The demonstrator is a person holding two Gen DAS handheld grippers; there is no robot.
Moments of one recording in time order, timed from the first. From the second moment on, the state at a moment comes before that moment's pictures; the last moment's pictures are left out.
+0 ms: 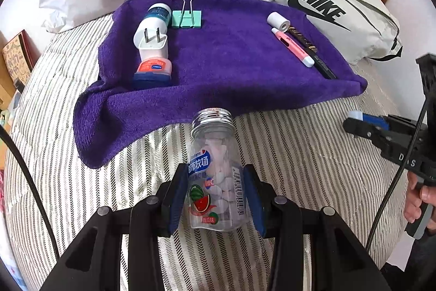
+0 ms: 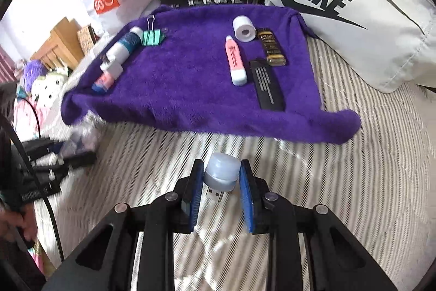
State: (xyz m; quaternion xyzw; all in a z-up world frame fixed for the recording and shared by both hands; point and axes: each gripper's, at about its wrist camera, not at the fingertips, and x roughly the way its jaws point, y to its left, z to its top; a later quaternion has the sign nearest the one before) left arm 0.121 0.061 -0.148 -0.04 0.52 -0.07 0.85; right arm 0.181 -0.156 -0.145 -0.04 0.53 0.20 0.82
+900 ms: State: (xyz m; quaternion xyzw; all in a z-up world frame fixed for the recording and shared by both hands) left arm 0.120 0.064 -0.118 -0.05 0.51 -0.08 0.86; right arm 0.170 -0.164 -0.132 -0.02 0.53 0.25 0.81
